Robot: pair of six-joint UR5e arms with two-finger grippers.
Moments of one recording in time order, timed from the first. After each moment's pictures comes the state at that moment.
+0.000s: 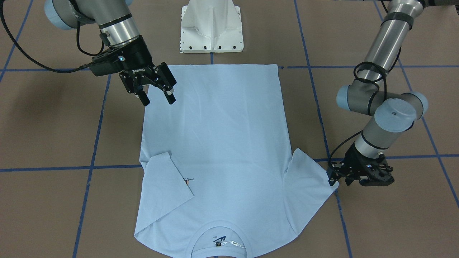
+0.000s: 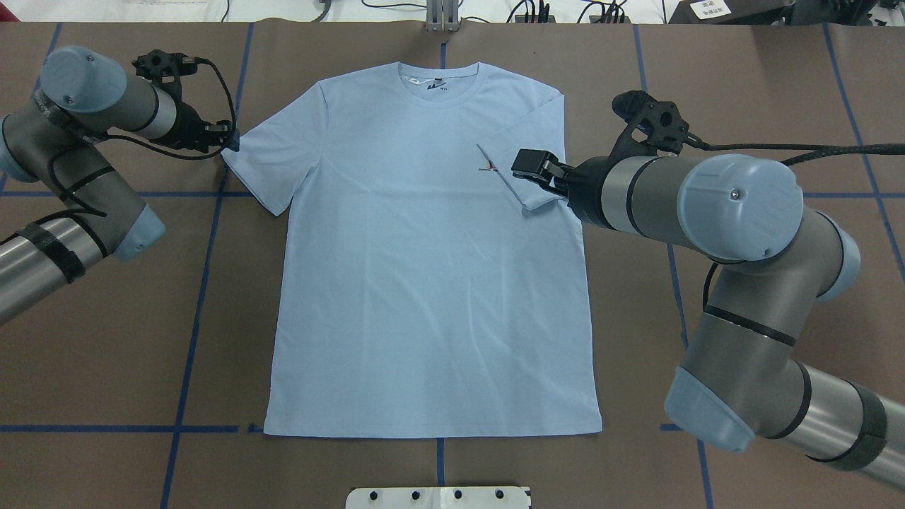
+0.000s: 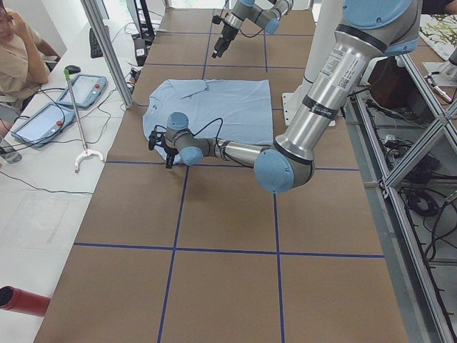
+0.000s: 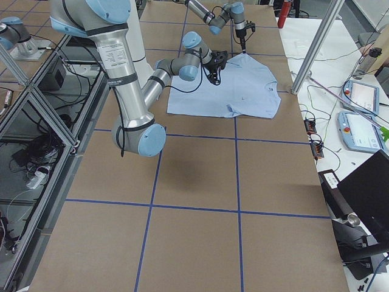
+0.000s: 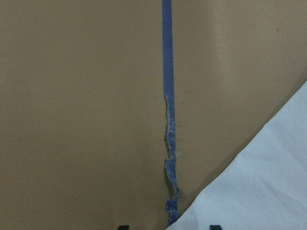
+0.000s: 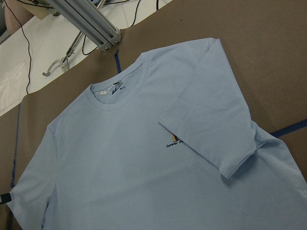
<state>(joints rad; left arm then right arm) -0.92 -2.09 -1.14 -2.35 -1.98 -0.99 0.58 -1.19 2.00 -1.19 1.57 1.62</state>
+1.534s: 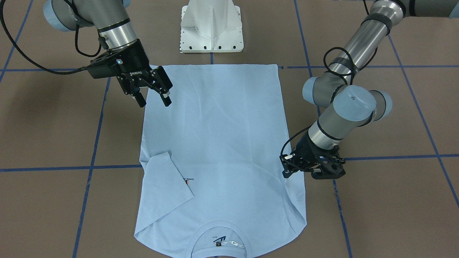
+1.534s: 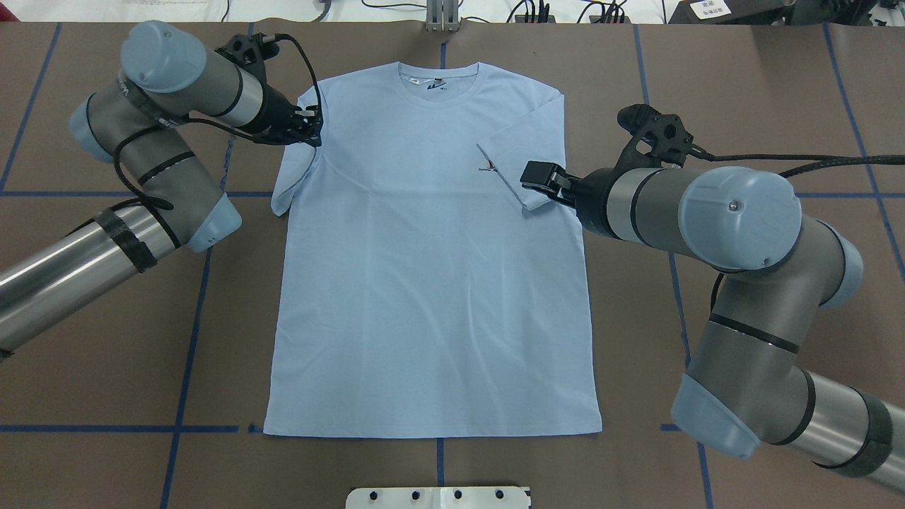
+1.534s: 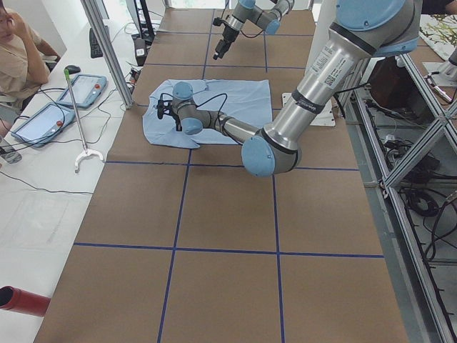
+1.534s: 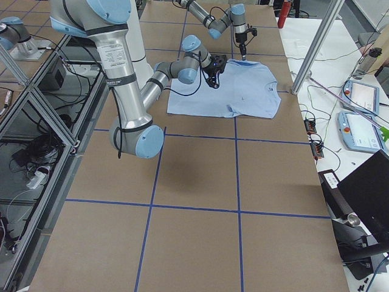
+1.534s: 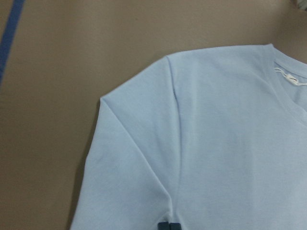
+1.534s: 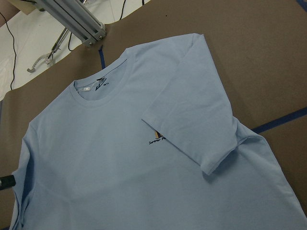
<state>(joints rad) -0.85 -2.26 -1.19 -2.35 -2.06 -1.28 0.57 -1.22 1.99 -1.19 1.56 1.62</state>
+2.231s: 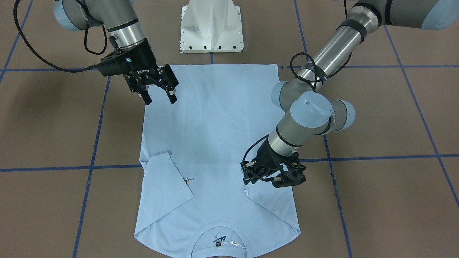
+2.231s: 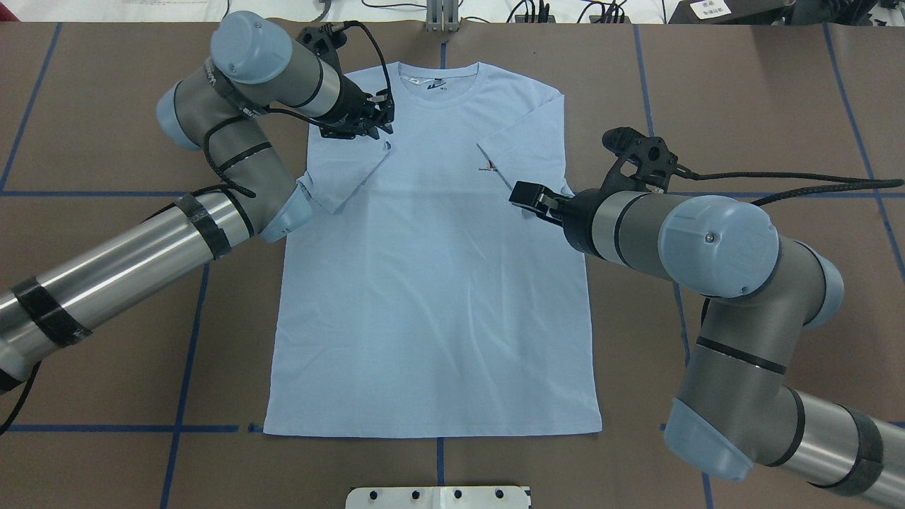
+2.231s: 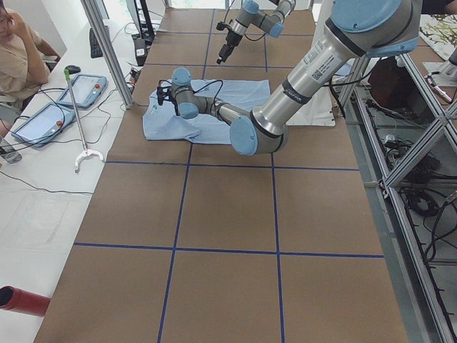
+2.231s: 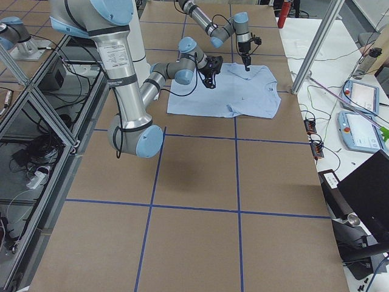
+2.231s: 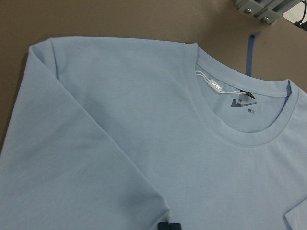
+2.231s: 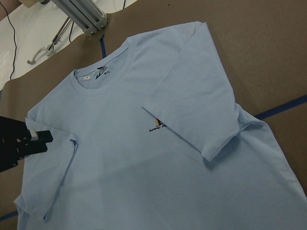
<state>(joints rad) -0.79 -2.41 -1.08 -2.40 -2.02 -1.44 0.52 -1.22 1.99 -1.19 1.51 1.62</state>
